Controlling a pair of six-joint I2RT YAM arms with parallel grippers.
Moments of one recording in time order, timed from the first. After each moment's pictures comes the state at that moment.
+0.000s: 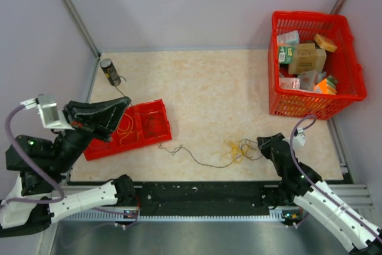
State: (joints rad) left arm -1.13 0.48 1.24 -0.26 -0.31 -0.17; right arm 0.64 0.31 0.14 -0.38 0.52 1.19
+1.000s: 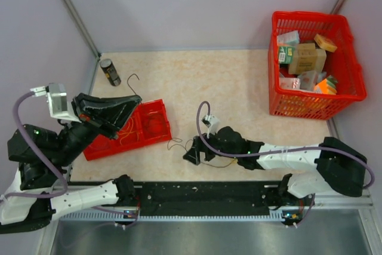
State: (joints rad) left arm -1.13 0.61 1.35 -0.36 -0.25 -0.22; right arm 1.09 1.29 0.54 0.34 -0.10 0.67
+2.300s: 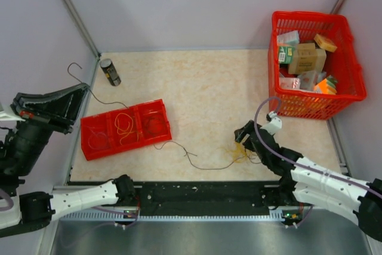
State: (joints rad) left arm -1.13 0.59 1.64 -0.55 -0.49 -0.14; right arm 0.82 0.85 0.30 -0.12 0.60 1.09
